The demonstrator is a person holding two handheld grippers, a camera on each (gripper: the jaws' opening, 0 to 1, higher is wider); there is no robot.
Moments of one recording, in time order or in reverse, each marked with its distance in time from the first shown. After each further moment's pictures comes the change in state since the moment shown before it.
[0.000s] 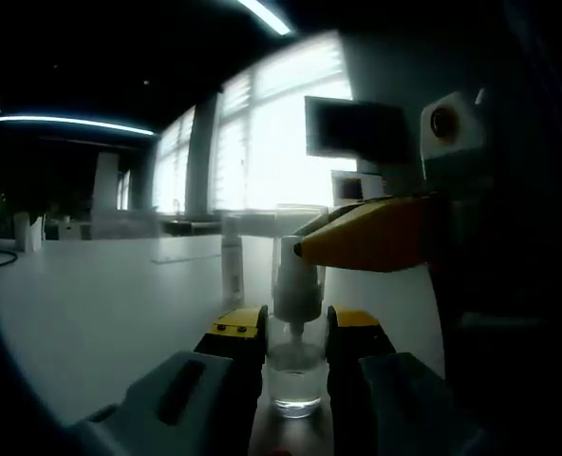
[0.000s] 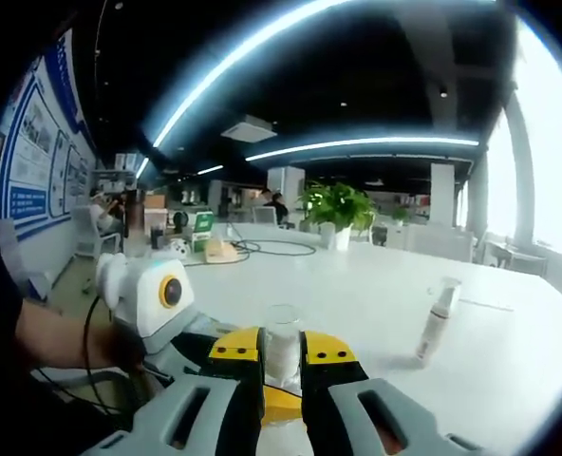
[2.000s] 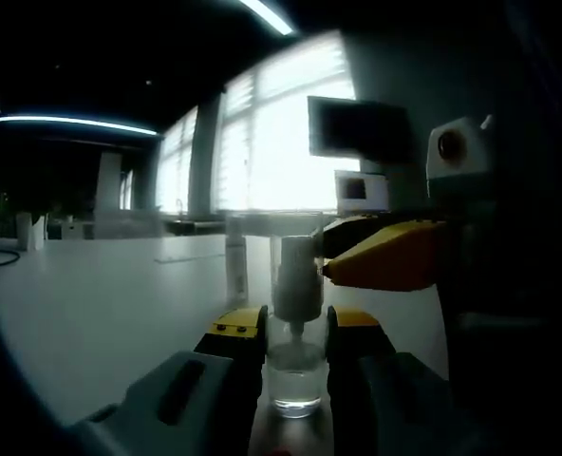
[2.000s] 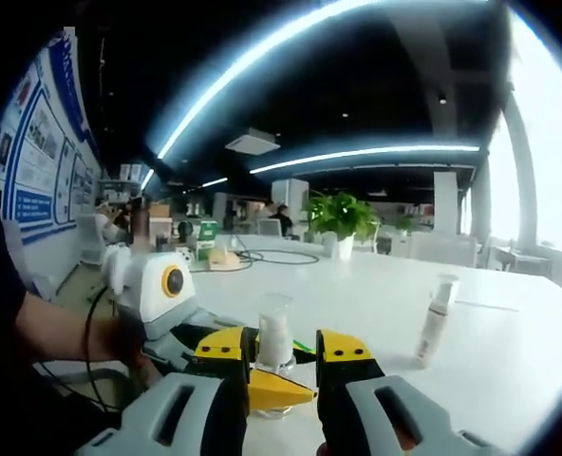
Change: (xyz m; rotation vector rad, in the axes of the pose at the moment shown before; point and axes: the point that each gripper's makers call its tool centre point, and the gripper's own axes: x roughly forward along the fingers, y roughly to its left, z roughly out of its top) left arm -0.001 0.004 0.000 -0.003 0.000 0.020; right arm -0.010 -0.006 -0.005 0.013 -0.069 0.034
